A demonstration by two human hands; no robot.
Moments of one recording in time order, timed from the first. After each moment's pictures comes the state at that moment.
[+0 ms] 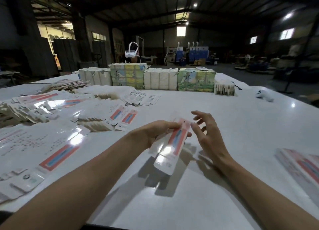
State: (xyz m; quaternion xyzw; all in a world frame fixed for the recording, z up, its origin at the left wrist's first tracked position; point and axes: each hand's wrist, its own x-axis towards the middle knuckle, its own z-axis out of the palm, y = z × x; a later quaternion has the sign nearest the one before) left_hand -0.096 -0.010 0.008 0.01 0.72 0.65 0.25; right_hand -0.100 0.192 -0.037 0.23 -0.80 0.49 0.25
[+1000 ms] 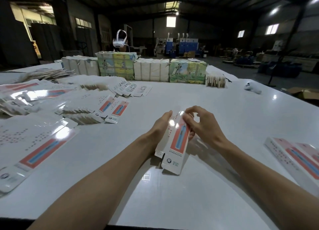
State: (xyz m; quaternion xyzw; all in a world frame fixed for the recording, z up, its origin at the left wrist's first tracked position) left_hand -0.105 0.017 -0.041 0.02 0.72 0.68 0.08; right_hand -0.122 0.204 -0.034 0.22 -0.87 0.39 0.22
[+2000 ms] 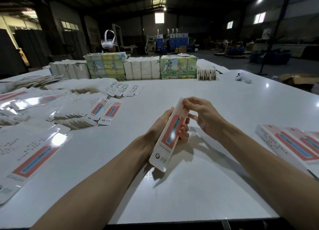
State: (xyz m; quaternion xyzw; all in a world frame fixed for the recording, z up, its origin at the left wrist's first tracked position) left_hand -0.087 0.046 -0.030 0.04 0.47 0.81 0.34; right_hand -0.122 0.221 -0.014 0.18 -0.64 0.75 -0.02
